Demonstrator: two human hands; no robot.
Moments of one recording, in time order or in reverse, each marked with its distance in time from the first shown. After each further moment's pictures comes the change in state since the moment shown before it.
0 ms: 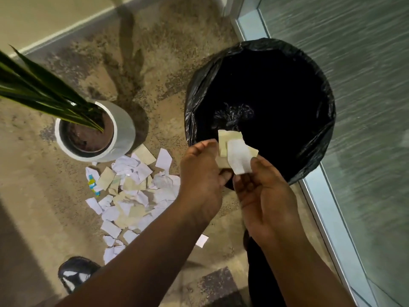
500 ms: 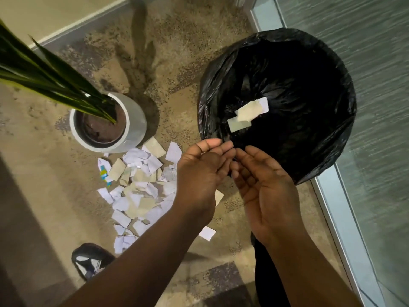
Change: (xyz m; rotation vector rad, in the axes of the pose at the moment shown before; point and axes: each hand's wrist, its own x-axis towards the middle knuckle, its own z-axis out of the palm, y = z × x) left_hand -0.002 -0.003 -0.038 -0.085 -0.186 0.165; right_hand -0.005 0.011 0.003 -0.111 -0.111 0.002
